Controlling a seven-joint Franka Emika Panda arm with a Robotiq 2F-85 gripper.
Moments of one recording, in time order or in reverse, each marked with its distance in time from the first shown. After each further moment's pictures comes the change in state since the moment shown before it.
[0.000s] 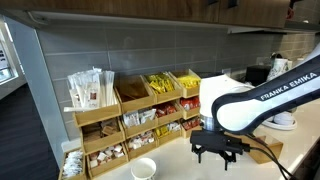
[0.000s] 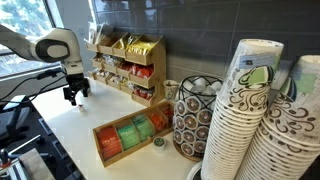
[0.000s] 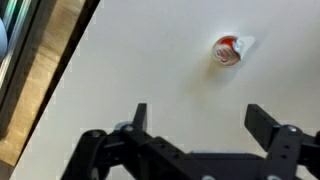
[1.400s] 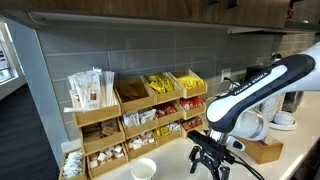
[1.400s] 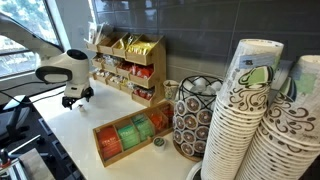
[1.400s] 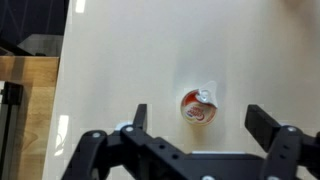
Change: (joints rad) arm 0.088 0.111 -0.111 -0.112 0.712 0.246 -0.086
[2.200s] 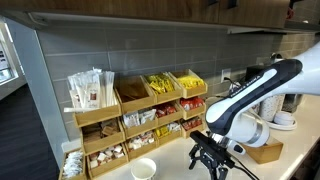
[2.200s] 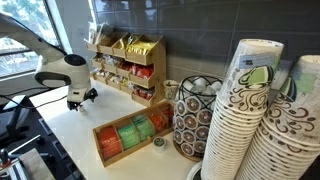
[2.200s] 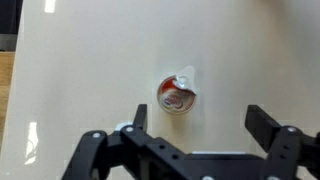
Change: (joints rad) arm 0.007 0.035 0.004 -0.020 0.153 0.141 -0.154
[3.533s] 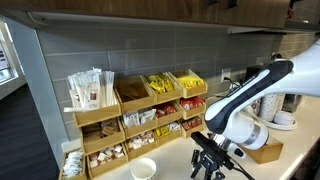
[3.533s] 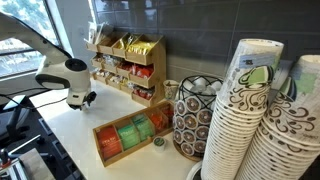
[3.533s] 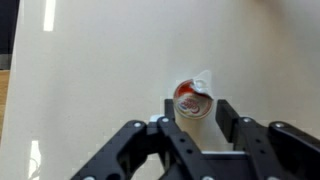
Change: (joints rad) arm 0.001 0.026 0.000 0.000 0.139 -0.001 -0.070
